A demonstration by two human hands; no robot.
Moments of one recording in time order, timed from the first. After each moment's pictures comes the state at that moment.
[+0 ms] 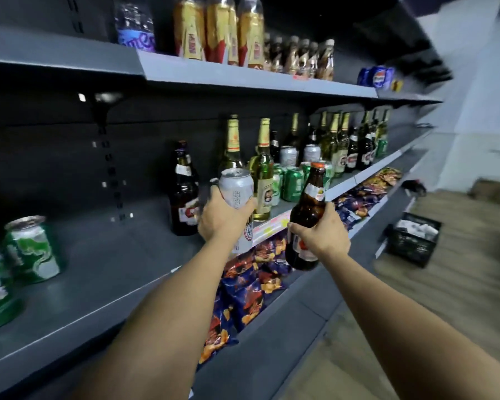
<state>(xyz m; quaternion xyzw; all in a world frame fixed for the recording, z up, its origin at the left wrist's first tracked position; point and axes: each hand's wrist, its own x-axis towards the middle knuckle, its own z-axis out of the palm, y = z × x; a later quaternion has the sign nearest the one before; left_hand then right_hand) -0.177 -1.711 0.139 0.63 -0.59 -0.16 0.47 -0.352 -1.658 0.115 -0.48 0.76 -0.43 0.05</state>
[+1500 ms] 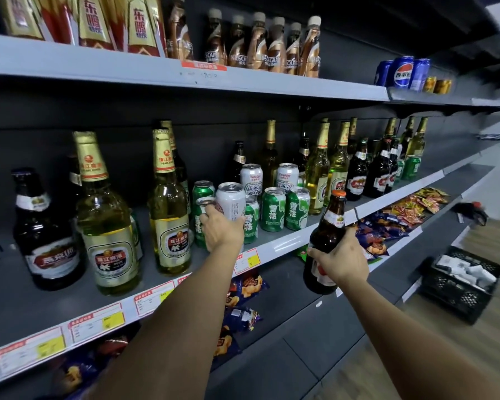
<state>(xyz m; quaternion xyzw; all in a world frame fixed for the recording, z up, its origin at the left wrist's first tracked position) -0.432 -1.906 0.125 0.72 -0.46 -0.20 0.48 -0.641 -1.858 0.085 -0.52 0.74 -0.41 0.10</state>
